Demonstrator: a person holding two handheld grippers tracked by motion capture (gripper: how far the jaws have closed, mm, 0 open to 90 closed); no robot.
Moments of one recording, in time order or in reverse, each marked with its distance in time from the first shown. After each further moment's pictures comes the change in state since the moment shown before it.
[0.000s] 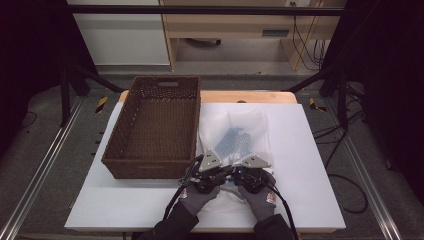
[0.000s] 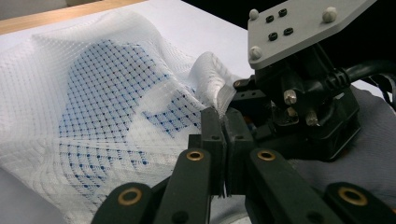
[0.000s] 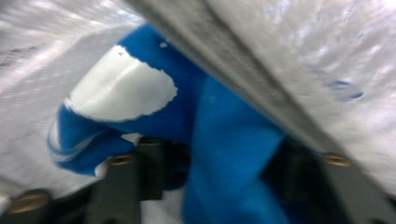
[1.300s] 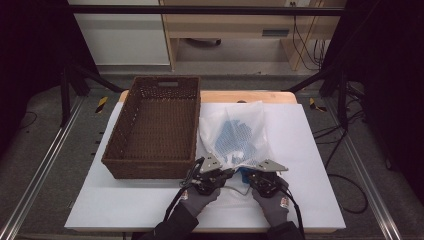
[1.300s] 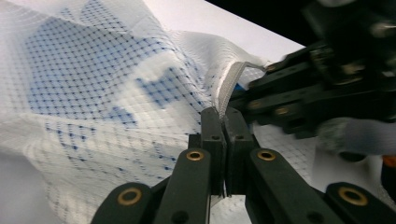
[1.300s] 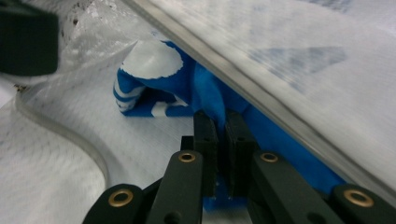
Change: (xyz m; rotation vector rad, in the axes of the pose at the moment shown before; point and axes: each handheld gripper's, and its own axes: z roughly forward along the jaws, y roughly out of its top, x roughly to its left) left arm 0.000 -0.011 0.009 0.020 -0.031 -0.016; right arm -0.020 -0.011 -0.028 -0.013 0.086 0.057
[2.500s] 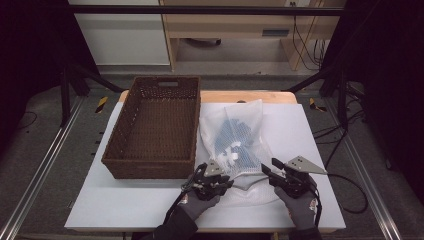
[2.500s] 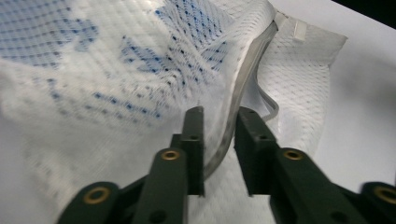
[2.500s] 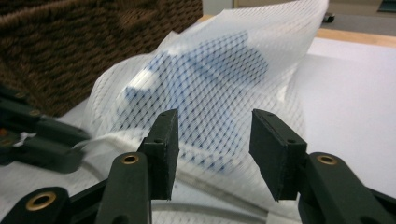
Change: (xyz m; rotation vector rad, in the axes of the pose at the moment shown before) left arm 0.003 -0.021 0.004 0.135 0.013 -0.001; right arm -0.042 0.008 -0.066 -0.201 -0.029 0.038
